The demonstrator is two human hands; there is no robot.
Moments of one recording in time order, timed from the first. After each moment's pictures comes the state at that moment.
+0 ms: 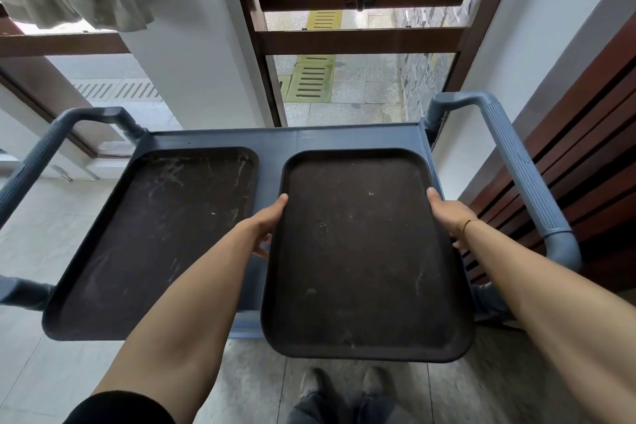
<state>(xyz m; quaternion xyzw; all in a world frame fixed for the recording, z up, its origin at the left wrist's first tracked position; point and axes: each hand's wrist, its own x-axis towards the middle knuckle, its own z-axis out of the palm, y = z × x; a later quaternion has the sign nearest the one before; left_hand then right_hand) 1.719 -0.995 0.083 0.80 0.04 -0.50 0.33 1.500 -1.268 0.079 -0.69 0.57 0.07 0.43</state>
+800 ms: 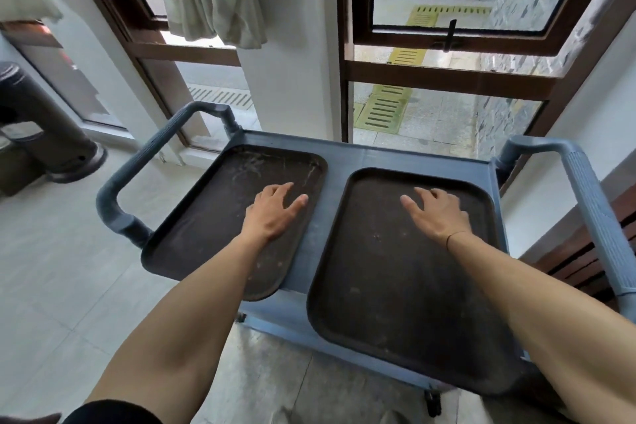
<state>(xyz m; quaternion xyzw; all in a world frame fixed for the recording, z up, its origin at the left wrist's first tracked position) 1.709 -0.887 0.126 0.95 -0.17 -0.10 0.24 1.573 -1.184 0.119 -0.93 0.30 0.04 0.23</state>
